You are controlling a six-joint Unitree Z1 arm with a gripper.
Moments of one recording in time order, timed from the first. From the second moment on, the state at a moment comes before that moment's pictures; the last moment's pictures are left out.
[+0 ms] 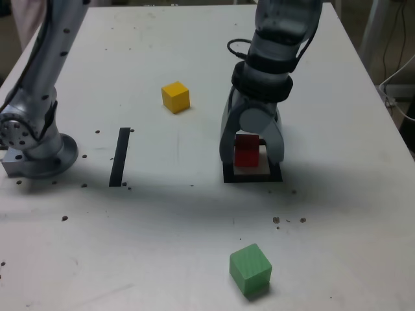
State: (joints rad) arm 0.00 2.14 -1.58 1.26 -0.07 0.09
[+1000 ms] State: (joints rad) arm 0.35 1.86 -1.27 1.32 0.09 0.06
